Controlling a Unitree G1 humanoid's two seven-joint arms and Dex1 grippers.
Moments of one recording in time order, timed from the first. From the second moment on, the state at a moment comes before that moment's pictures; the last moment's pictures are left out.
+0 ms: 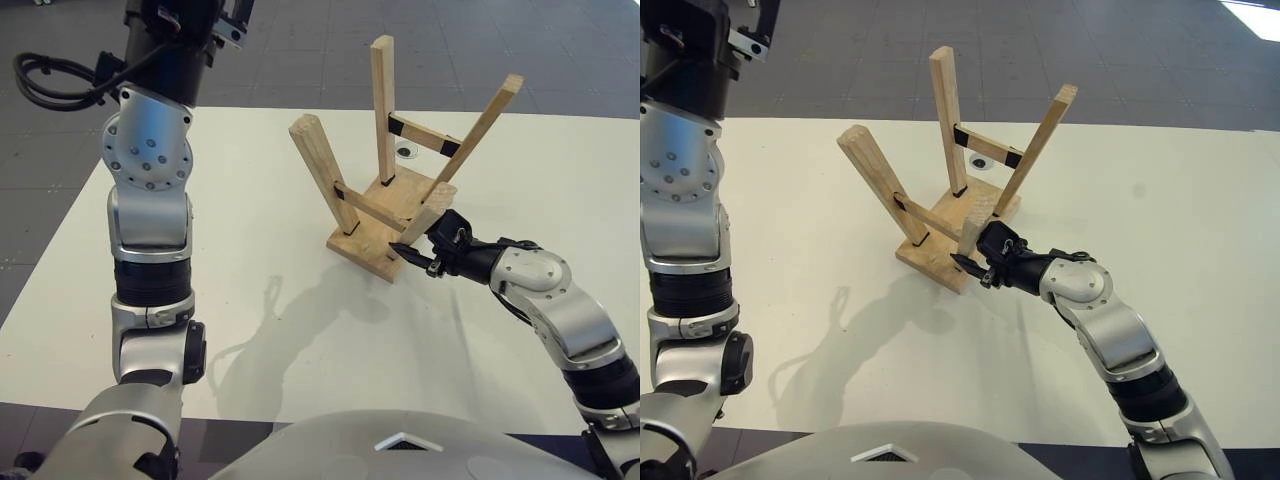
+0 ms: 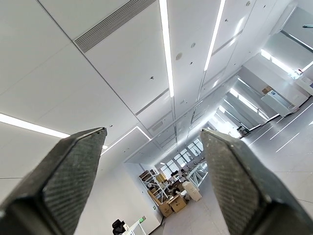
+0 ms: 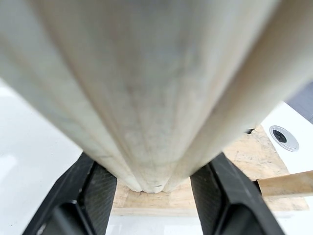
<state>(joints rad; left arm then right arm) -0.59 0.44 0.05 -0.15 0.20 -0.11 -0.19 -0.13 -0.62 0.29 -0.42 0.25 0.51 0.59</state>
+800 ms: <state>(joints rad) -0.27 0.40 -0.11 0.04 0.01 0.48 -0.52 -0.53 -0.40 -0.22 -0.67 0.62 1.08 0.41</state>
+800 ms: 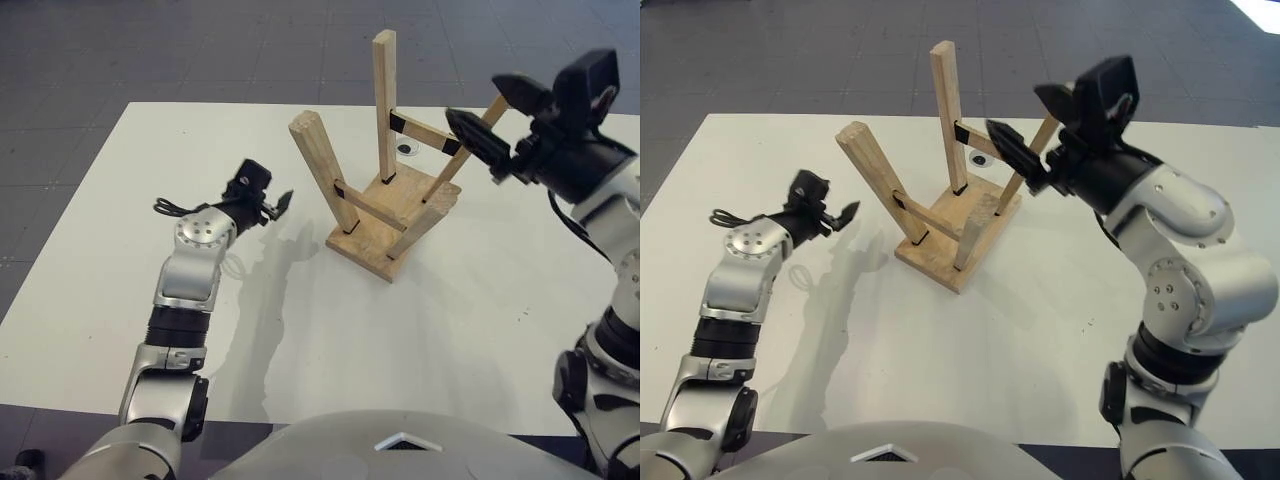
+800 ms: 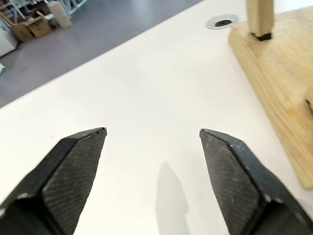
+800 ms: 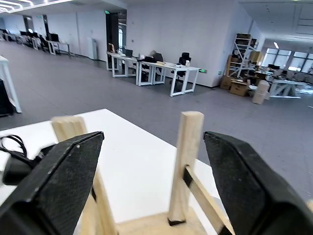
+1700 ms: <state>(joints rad) -0.23 0.38 -0.20 -0.01 0.02 0.58 -0.51 -0.76 -0.28 -0.23 -0.69 1.04 0.98 0.23</state>
